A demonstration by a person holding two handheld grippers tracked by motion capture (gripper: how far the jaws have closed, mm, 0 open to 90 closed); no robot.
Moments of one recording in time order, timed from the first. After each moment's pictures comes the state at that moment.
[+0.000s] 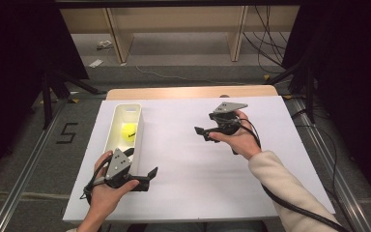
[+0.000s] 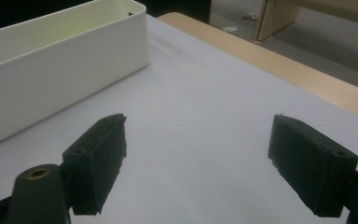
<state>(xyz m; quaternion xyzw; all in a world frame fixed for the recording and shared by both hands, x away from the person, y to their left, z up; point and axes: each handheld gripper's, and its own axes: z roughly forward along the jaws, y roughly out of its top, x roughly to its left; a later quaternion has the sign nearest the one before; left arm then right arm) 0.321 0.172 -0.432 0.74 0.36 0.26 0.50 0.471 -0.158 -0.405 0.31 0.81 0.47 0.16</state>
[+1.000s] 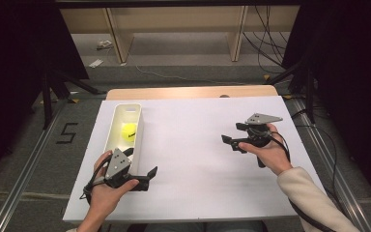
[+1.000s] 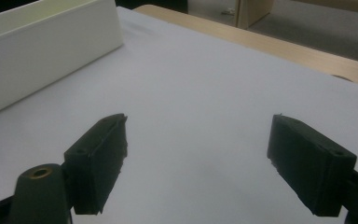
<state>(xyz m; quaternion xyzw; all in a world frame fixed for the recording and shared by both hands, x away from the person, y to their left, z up) 0.321 0.173 -0.432 0.74 0.36 0.26 0.50 0.436 -0.238 -0.417 0.36 0.79 0.47 0.17</state>
